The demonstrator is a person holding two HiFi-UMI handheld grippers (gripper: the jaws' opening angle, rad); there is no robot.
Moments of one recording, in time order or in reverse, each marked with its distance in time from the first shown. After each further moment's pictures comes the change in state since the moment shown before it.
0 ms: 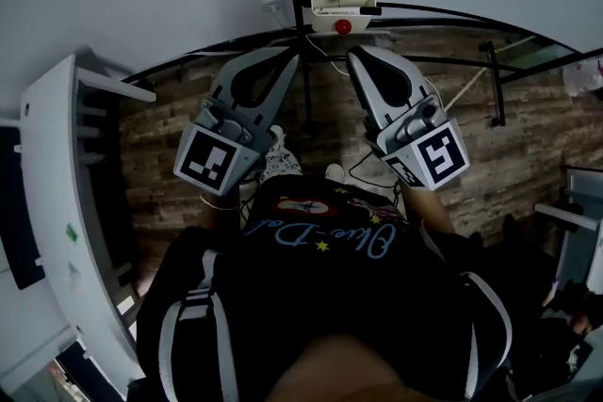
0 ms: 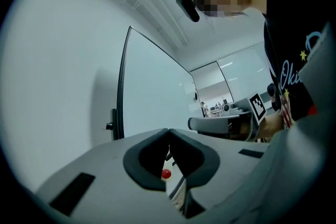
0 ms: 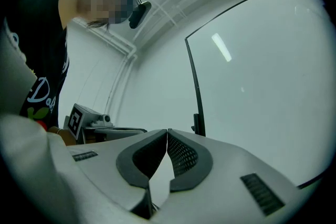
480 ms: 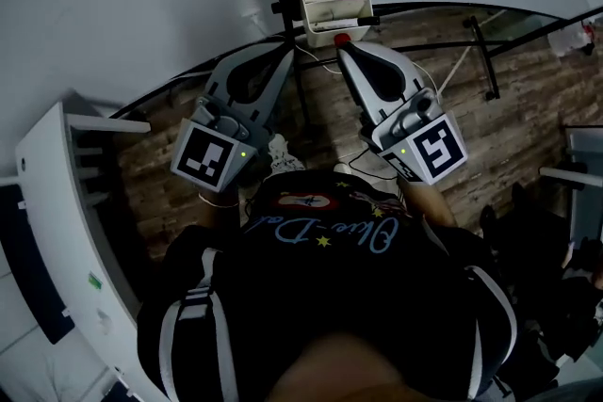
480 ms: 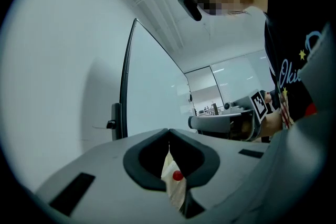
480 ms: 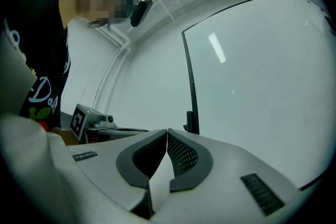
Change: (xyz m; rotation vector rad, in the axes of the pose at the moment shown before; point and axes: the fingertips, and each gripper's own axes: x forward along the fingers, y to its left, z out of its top) left arm 0.025 0.048 -0.014 -0.032 -0.007 -0.136; right arm 0.040 -0.017 -0.011 -0.039 0.028 -0.111
